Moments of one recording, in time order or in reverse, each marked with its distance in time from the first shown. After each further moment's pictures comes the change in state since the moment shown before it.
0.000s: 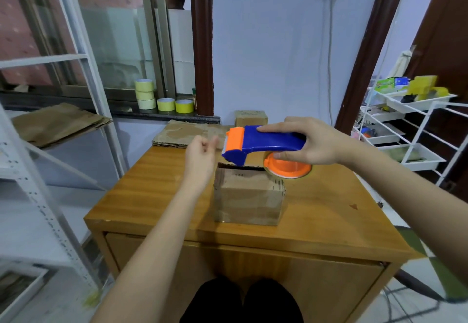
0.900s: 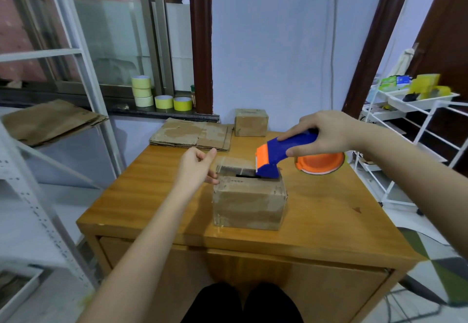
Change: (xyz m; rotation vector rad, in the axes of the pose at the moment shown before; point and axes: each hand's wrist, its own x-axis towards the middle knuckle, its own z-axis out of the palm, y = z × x) left_hand 0.008 -0.021 -0.001 -0.068 -0.148 -0.163; right_hand 0.015 0.020 -0.020 -0.295 -0.136 0.194
